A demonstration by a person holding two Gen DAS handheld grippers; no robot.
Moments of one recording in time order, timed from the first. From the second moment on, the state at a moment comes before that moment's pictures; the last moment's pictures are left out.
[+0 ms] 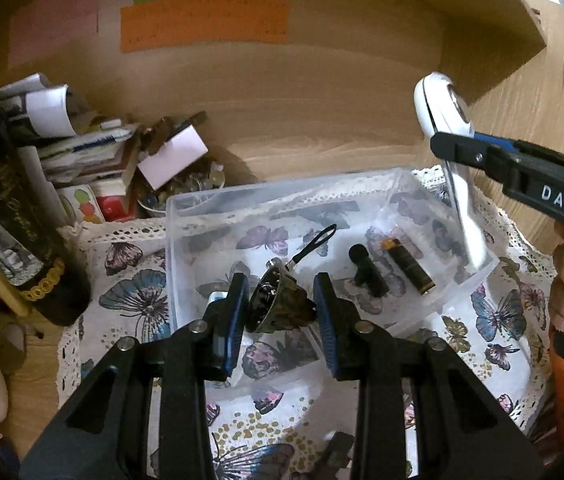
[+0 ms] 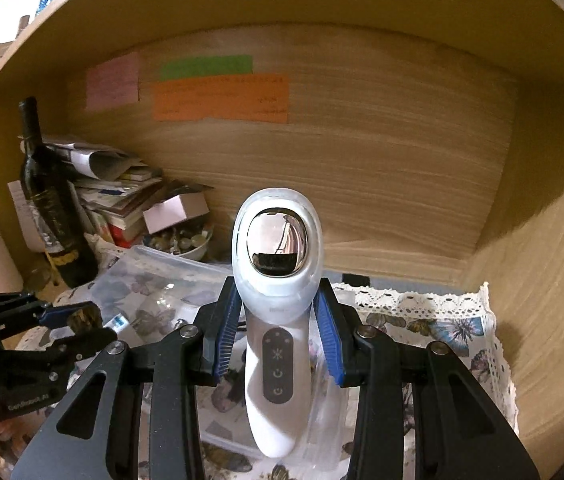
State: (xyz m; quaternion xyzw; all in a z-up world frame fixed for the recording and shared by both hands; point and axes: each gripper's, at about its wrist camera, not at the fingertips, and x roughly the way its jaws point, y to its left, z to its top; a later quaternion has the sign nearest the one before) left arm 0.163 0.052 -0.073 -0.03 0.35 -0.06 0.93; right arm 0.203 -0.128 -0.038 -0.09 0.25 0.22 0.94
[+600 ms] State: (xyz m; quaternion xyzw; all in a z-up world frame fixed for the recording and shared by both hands) left arm 0.174 0.051 -0.091 -0.03 0.38 -0.06 0.92; right arm 0.237 -0.112 -0.100 -0.11 0.37 0.24 0.89
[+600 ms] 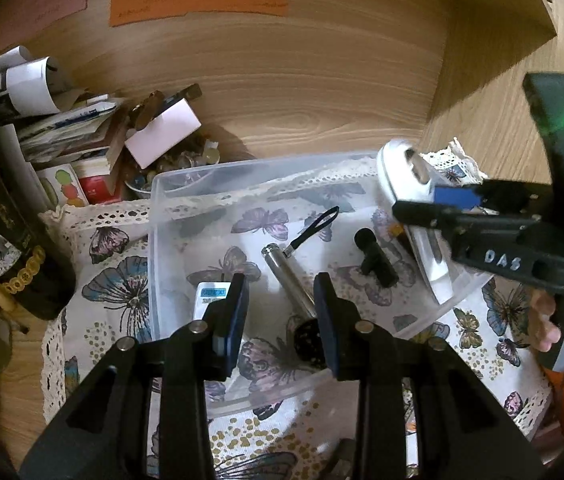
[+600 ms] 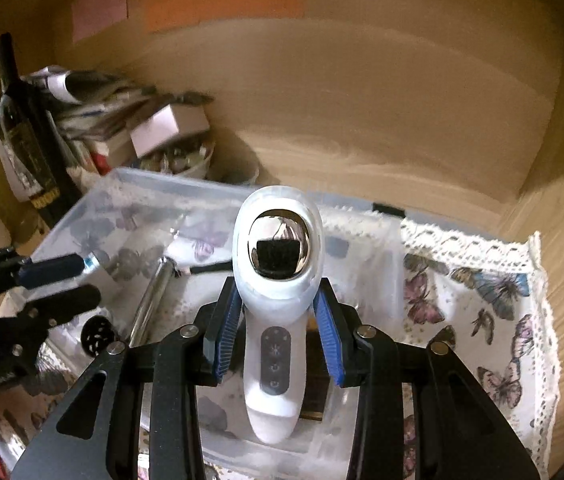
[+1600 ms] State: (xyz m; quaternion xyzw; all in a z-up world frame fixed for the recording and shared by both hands) left arm 0.103 0.047 -0.044 -0.01 0.30 -0.03 0.95; right arm 0.142 -0.131 -0.053 -0.11 0.28 0.26 0.92
